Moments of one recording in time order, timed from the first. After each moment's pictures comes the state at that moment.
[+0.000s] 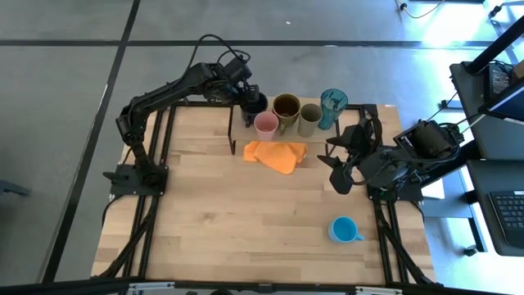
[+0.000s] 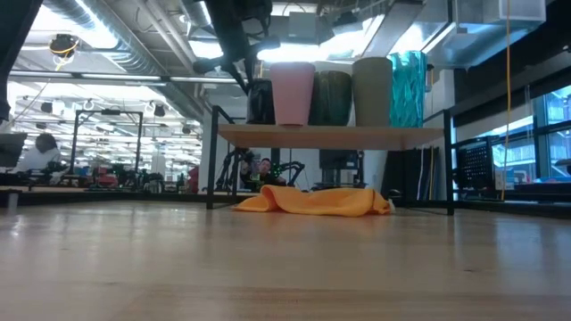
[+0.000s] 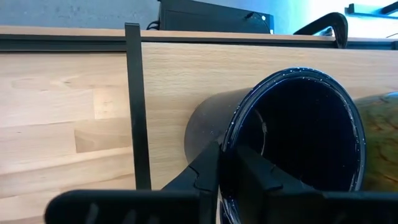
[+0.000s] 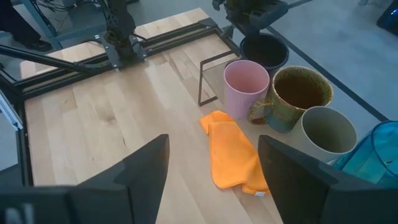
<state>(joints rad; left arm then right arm) 0.55 1.76 1.85 -1.14 -0.13 -0.99 0.50 1.57 2.24 -1.57 0.73 0.75</state>
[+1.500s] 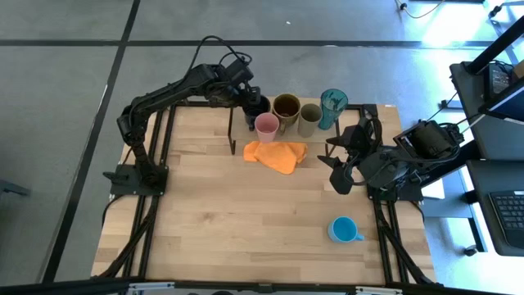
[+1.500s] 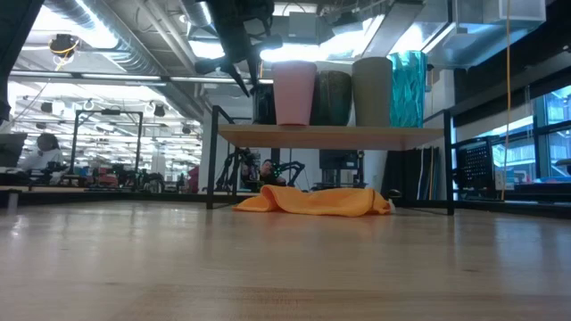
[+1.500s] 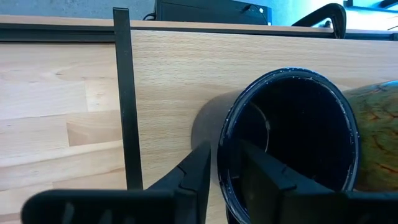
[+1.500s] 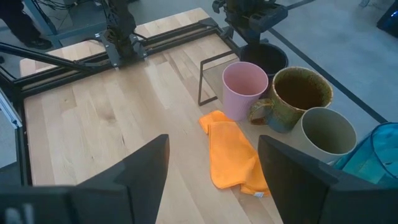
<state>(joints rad) 0.54 1.77 1.85 -1.14 -0.11 -1.00 0.50 1.57 2.24 -1.57 0.73 0.74</state>
